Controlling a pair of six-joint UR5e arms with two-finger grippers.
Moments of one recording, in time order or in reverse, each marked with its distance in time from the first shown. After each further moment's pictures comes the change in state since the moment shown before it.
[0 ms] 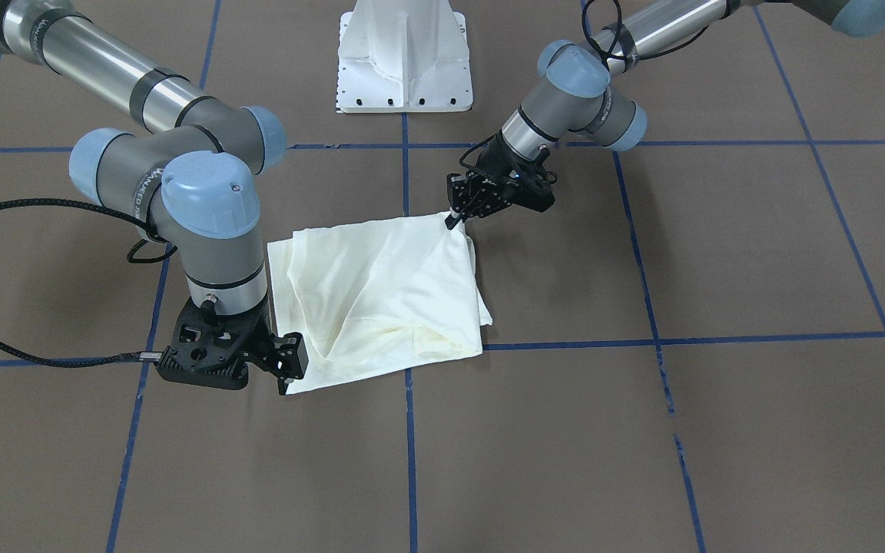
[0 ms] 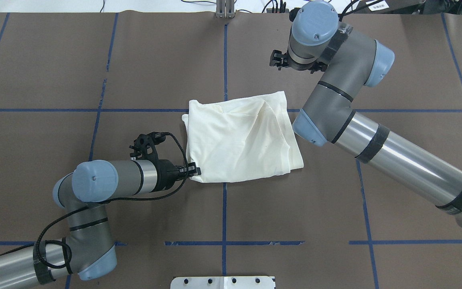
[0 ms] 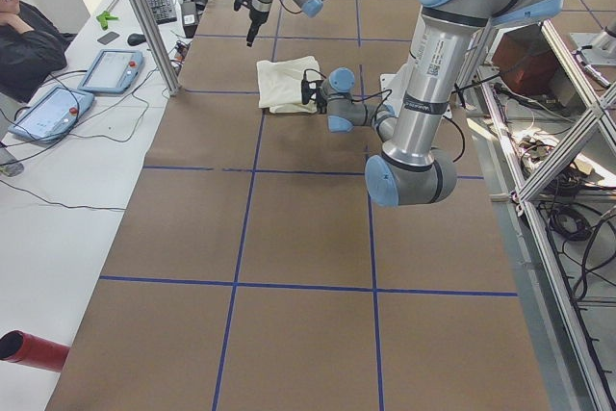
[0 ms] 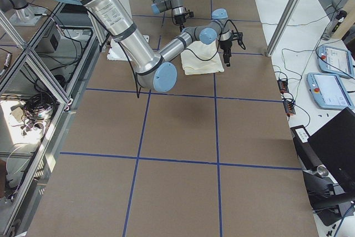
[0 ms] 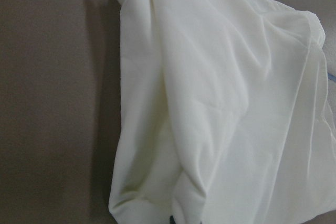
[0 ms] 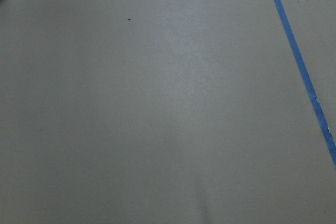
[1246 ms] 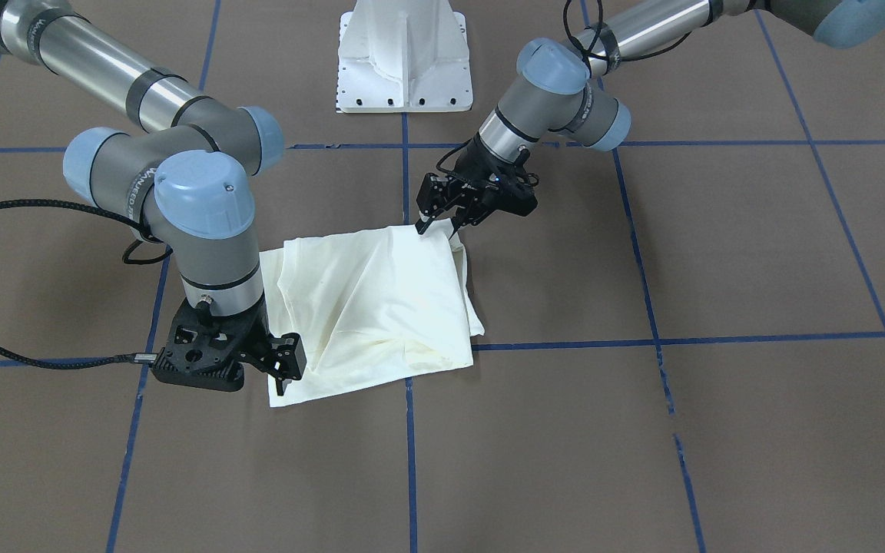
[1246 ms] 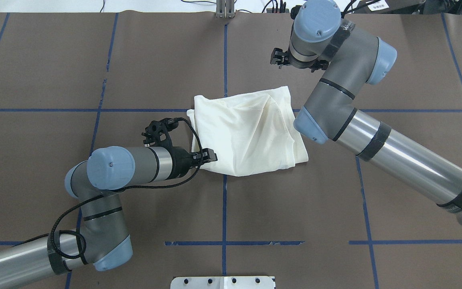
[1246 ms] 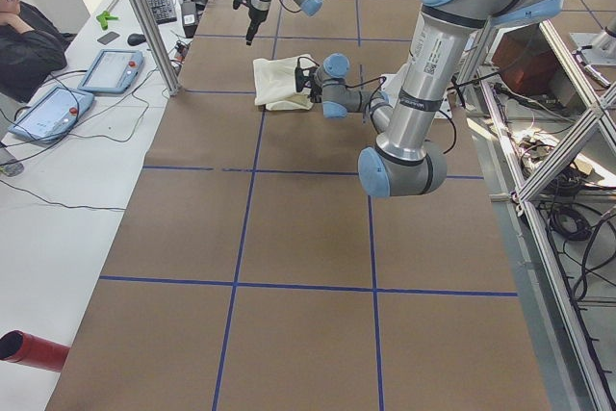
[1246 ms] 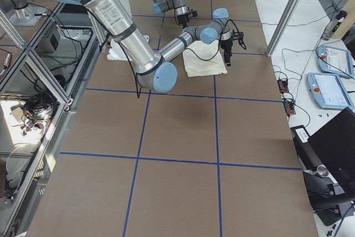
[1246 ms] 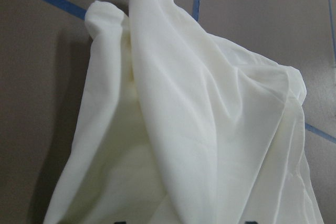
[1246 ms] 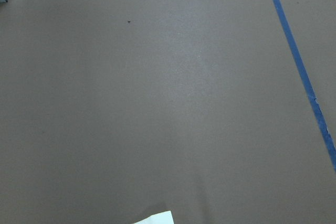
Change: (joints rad) left arm -0.026 -0.077 -0.011 0.093 0.004 -0.005; right arm 0.008 0.001 0.003 -0.001 0.013 0.002
